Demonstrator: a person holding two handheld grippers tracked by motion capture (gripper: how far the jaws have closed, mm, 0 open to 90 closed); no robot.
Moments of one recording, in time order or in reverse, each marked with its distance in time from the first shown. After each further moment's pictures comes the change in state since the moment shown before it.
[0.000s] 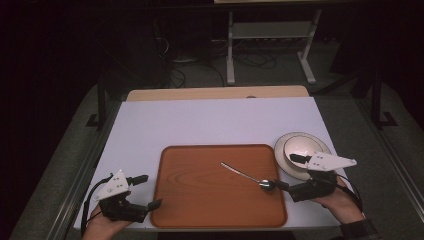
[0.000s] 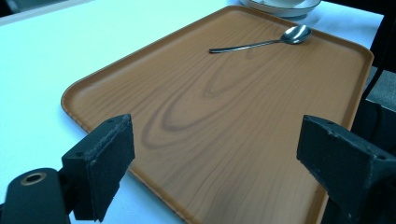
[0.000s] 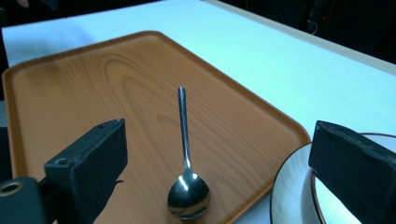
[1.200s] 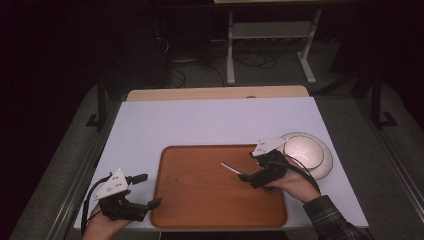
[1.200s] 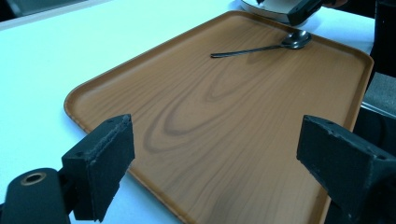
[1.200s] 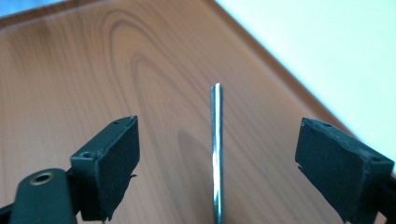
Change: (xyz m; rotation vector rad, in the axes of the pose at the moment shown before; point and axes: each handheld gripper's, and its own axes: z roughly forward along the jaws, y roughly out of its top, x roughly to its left) left arm 0.001 0.001 -0.001 -0.017 0.002 -0.004; right arm 0.018 0.044 0.103 0.271 0.111 -0.078
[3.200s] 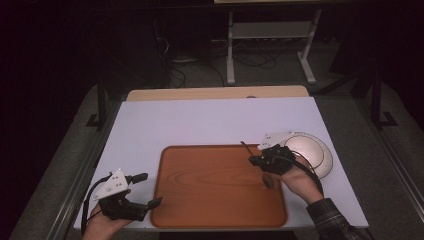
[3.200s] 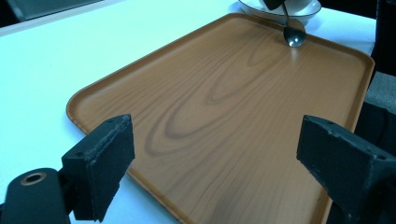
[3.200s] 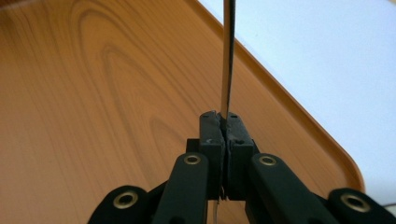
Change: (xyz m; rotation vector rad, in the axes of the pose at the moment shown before) left arm -0.001 0.002 0.000 -0.007 0.005 0.006; right arm -0.011 0.007 -0.014 0.071 -0.075 0.028
